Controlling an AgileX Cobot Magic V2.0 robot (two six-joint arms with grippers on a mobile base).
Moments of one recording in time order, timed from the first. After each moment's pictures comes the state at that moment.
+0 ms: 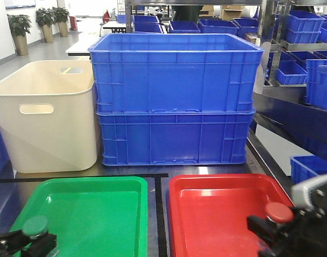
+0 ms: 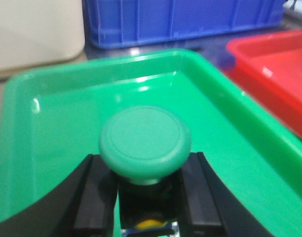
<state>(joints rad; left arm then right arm) -0.37 1.09 -0.46 -0.08 -0.18 -0.01 0.14 1.14 -0.66 -1.60 -0.31 1.55</state>
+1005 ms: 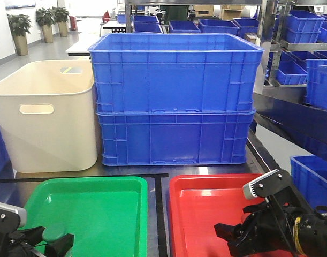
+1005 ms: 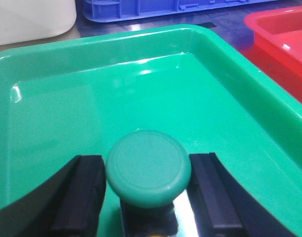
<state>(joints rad) -0.37 1.27 -0.49 -0.07 -0.27 -0.01 0.14 1.49 -0.82 -1.60 -0.36 1.42</state>
